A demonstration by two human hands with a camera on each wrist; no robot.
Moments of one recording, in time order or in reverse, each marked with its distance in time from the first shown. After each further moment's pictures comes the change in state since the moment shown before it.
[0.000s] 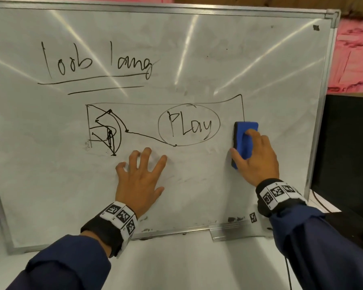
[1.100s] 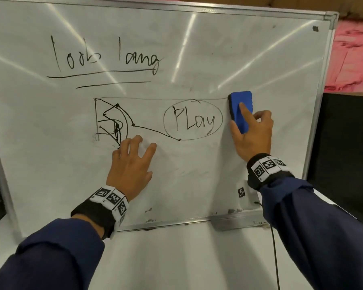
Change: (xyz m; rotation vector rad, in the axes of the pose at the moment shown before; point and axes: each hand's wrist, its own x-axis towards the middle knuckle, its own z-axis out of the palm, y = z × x) left_hand 0.003 -0.038 -0.013 -0.075 0.001 0.013; right_hand 0.032 -0.040 0.000 0.053 0.152 -0.036
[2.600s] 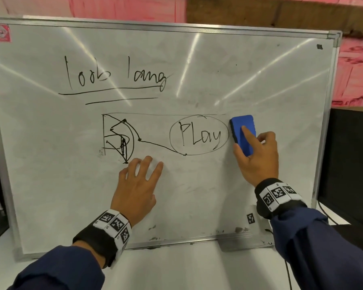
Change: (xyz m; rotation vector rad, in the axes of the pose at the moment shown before) left_hand -0.010 0.001 0.010 0.056 0.007 0.048; right_hand -0.016 0.000 -0.001 -0.014 0.012 -0.042
